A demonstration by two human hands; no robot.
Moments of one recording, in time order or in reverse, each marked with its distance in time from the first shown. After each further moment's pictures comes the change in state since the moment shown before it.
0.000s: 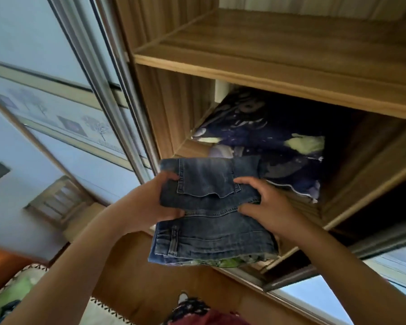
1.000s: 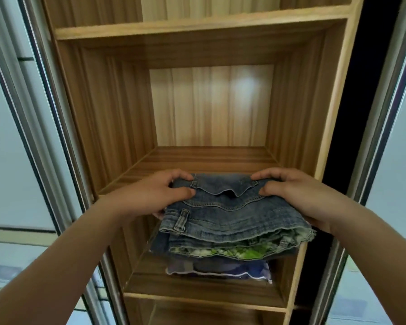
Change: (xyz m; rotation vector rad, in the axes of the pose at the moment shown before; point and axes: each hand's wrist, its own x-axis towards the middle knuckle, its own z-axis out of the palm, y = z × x) left_hand 0.025 0.223 -0.133 -0.034 -0.058 0.450; right_hand -0.097 -0.171 -0.175 0.132 0.428 0.009
